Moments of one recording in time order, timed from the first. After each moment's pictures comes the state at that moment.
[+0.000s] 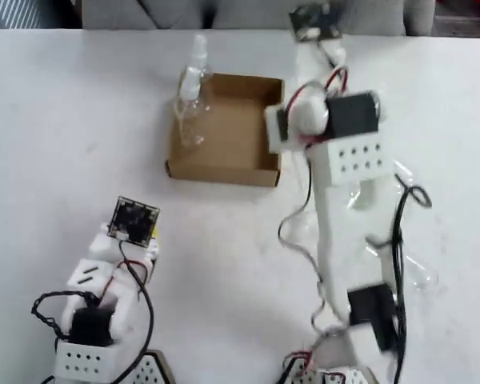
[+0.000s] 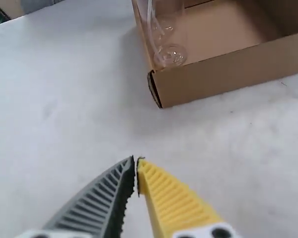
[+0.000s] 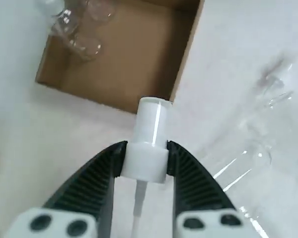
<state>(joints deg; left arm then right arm) 0.1 -103.7 97.1 50.9 -11.7 -17.9 -5.3 -22.5 97.8 -0.3</state>
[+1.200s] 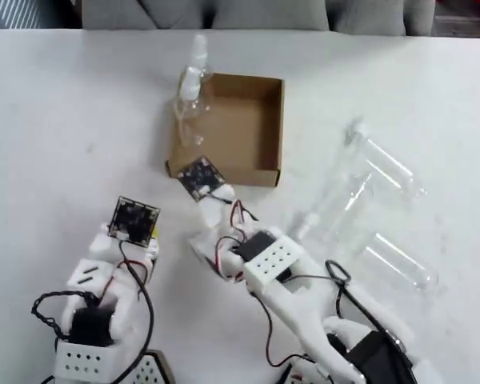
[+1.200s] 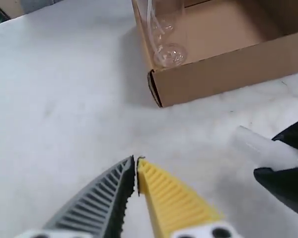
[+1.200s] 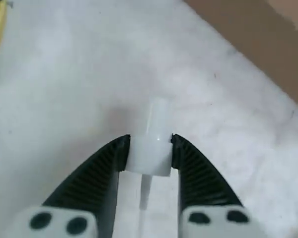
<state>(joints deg) 0.1 -103.7 97.1 50.9 -11.7 -42.7 -19.3 56.3 28.3 -0.3</state>
